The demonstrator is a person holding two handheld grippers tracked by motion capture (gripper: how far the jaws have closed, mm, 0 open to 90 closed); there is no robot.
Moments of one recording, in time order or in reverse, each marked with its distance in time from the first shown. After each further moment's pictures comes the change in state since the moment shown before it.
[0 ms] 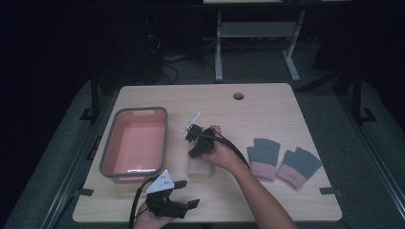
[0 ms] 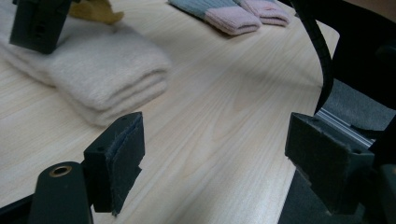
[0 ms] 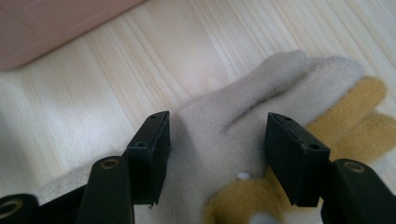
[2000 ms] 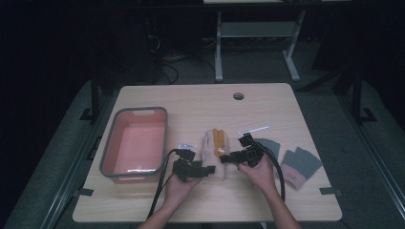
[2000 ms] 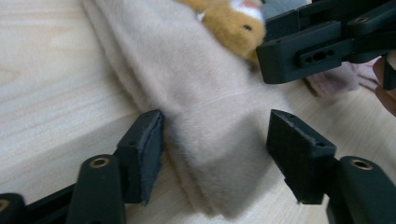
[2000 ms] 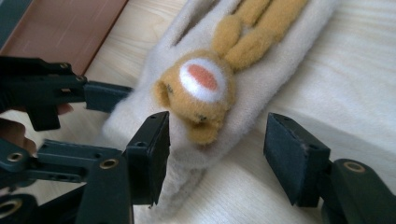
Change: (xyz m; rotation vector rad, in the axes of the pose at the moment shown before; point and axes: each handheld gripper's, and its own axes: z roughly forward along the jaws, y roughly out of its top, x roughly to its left) left arm 0.047 0.056 0.086 0.148 0.127 -0.366; right arm -0.042 -0.139 -0.039 -0.259 0.248 0.632
